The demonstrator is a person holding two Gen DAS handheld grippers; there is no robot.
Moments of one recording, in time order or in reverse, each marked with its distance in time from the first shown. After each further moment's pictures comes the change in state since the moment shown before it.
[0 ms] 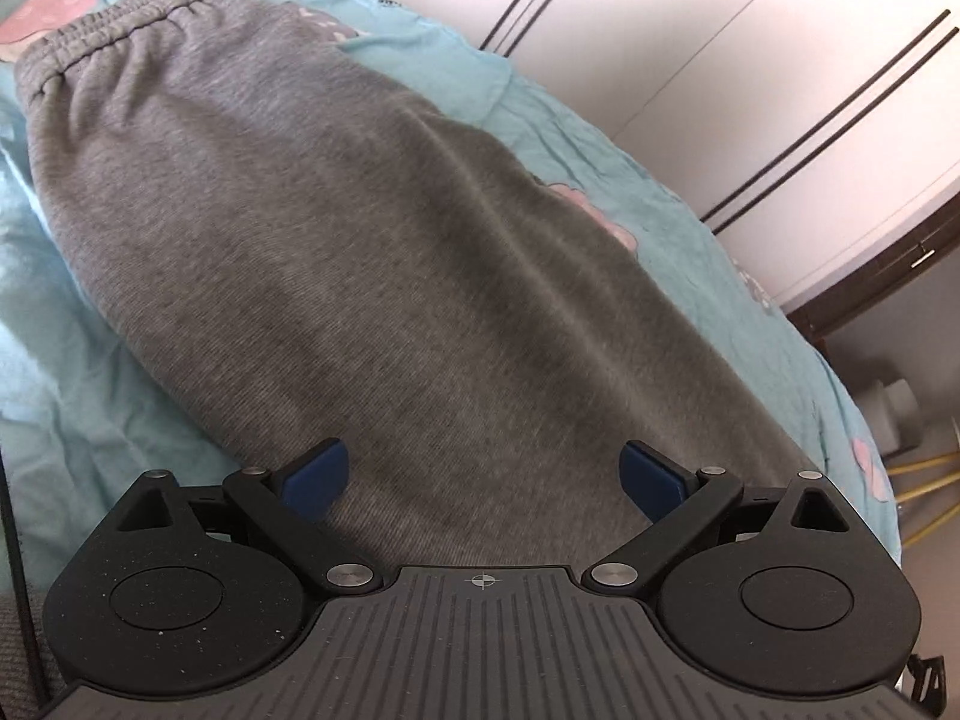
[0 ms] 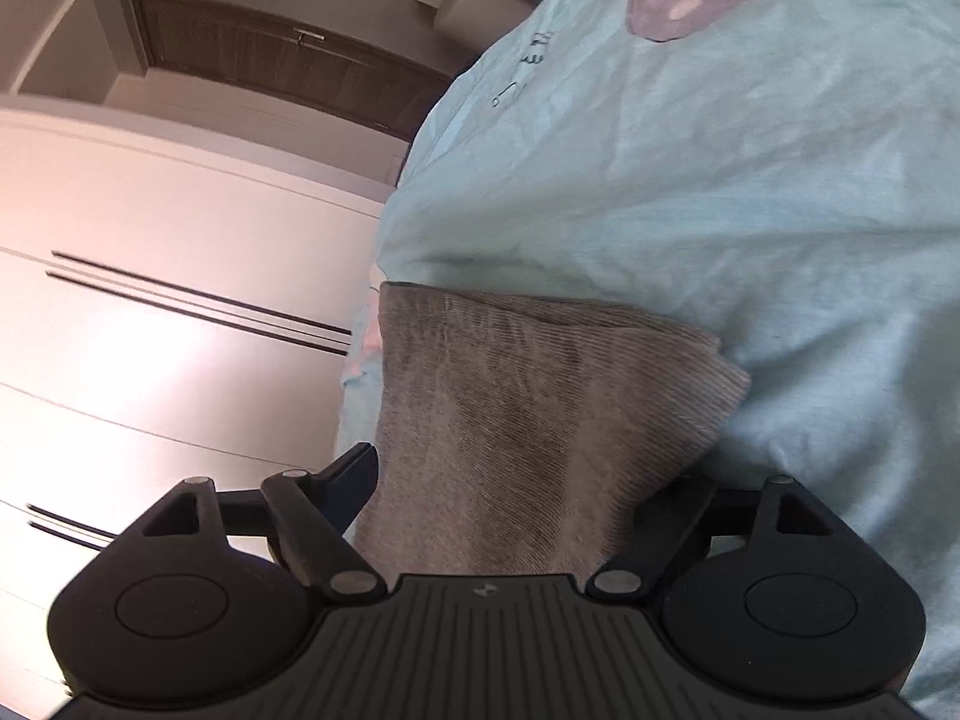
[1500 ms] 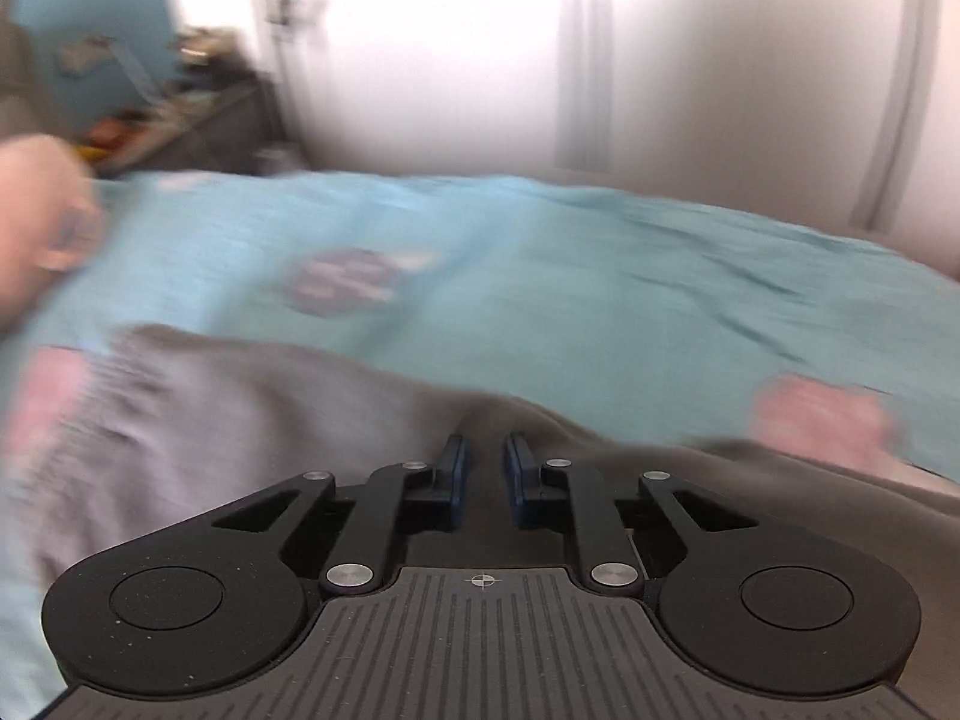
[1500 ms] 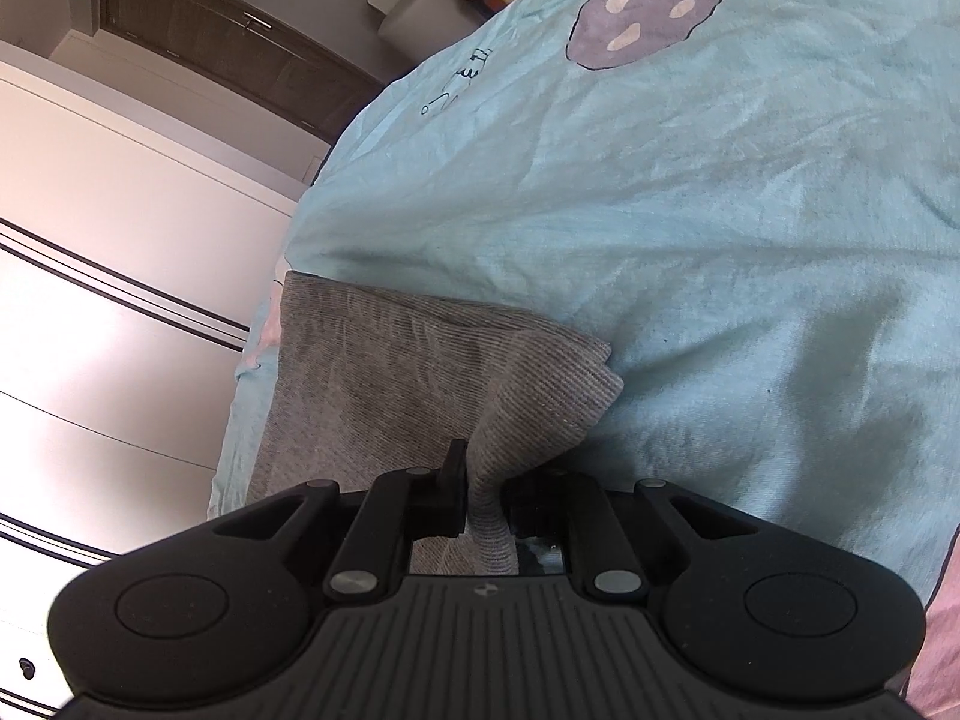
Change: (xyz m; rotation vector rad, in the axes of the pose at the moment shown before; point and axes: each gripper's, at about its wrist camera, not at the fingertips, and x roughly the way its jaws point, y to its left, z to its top) left arm 0.084 -0.029 0.135 0.355 -0.232 0.524; right arm -0.002 0.001 -0.015 -0.058 -0.046 -0.221
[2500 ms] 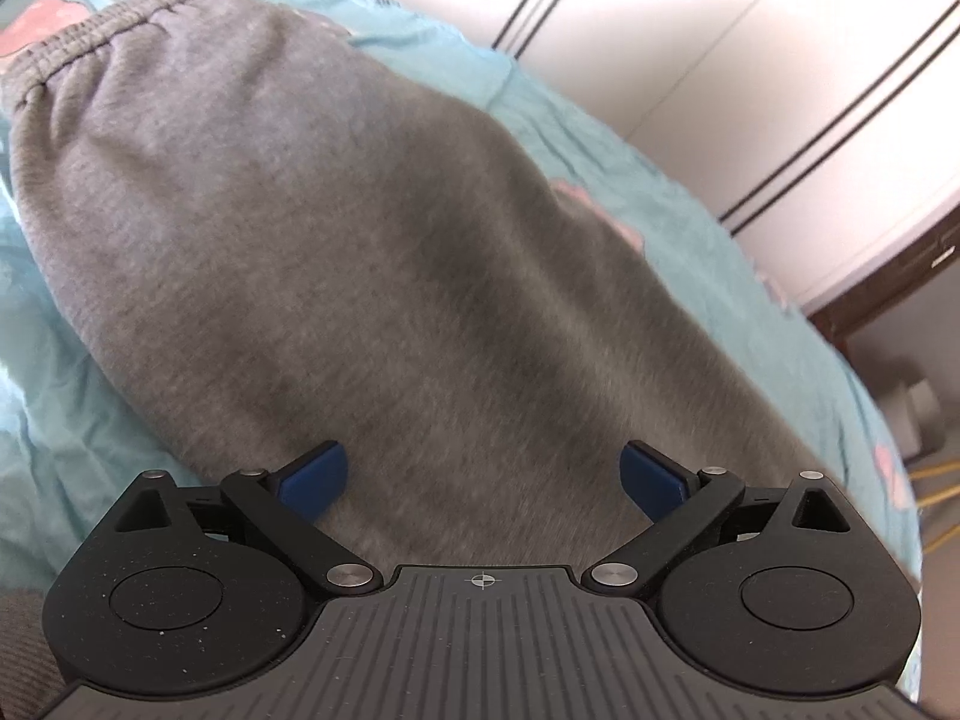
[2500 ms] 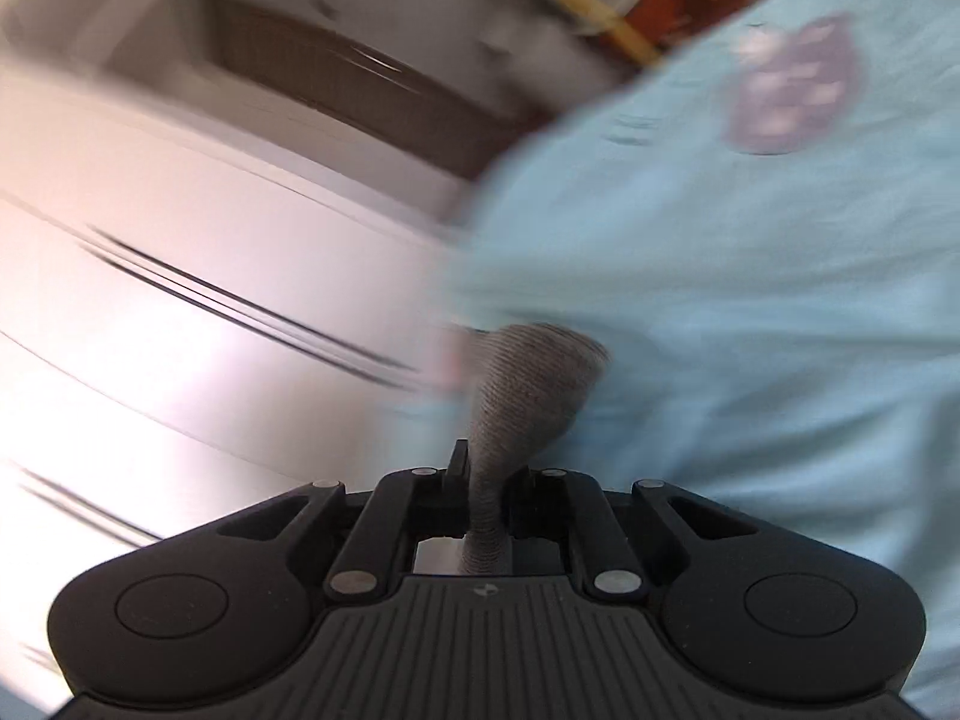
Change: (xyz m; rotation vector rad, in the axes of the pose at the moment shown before) left arm -0.102 0.012 -0.112 -0.353 0.220 -0.474; right arm -0.009 0.012 0.006 -0.116 -0.003 0.017
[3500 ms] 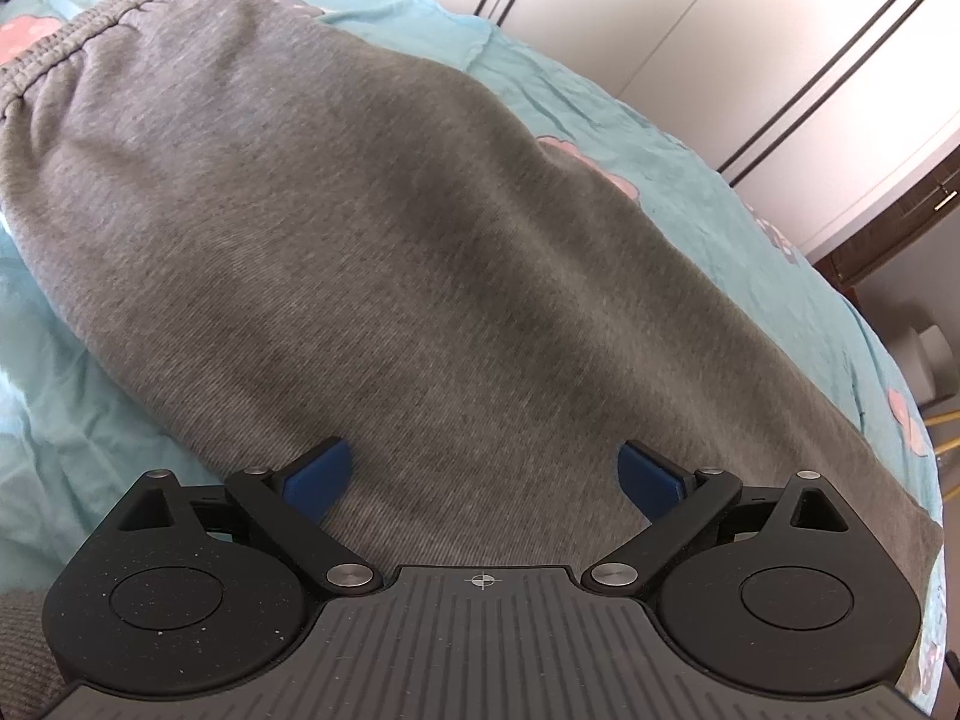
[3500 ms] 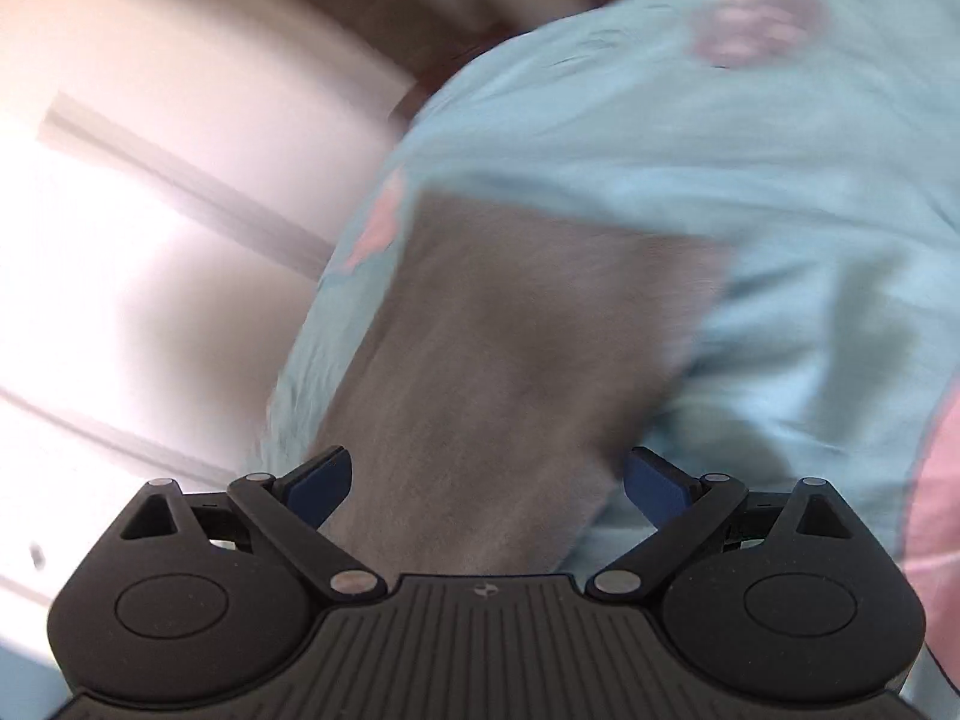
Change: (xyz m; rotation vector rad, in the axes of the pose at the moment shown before) left arm 0.009 -0.009 -0.005 0.090 0.077 0.023; right arm -0.054 0.000 -0.020 0.037 0.051 0.075
